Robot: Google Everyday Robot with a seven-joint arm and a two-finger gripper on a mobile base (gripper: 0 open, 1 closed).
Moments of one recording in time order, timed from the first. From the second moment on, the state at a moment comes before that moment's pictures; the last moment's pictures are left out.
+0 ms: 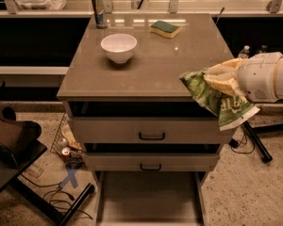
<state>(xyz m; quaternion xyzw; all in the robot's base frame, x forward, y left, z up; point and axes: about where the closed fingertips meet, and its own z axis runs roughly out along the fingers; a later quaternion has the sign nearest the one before) 0.532 -0.179 0.913 -0.49 0.70 0.07 0.51</state>
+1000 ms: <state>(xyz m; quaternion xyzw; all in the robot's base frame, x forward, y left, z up) 0.602 -0.164 0.947 -0.51 0.67 0.05 0.54</state>
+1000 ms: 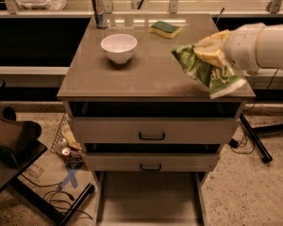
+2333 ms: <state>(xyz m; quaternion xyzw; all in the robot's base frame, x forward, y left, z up) 0.714 -0.107 0.984 -0.53 0.59 0.08 0.60</state>
